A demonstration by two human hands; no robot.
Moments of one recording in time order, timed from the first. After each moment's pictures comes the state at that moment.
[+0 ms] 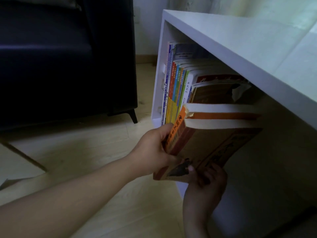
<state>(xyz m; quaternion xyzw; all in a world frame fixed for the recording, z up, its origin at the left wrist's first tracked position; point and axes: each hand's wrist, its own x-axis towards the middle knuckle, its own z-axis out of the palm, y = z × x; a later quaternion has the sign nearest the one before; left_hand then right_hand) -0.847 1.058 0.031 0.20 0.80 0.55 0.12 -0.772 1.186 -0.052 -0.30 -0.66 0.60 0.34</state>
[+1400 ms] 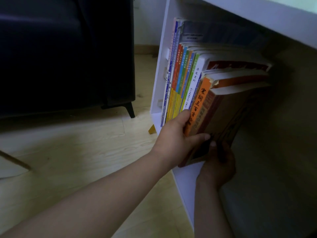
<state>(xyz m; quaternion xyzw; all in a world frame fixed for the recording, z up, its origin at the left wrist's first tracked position) -0.878 1.113 0.008 0.15 0.77 0.61 0.04 -0.854 1.229 -0.066 -0.34 -0.61 0.60 0.39</state>
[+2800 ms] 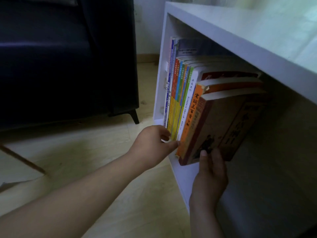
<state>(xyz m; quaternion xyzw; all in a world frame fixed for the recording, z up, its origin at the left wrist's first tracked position) -0.870 1.067 0.029 0.07 0.91 0.40 0.09 -0.814 1.189 -0.038 -0.31 -0.59 0.67 0.33</state>
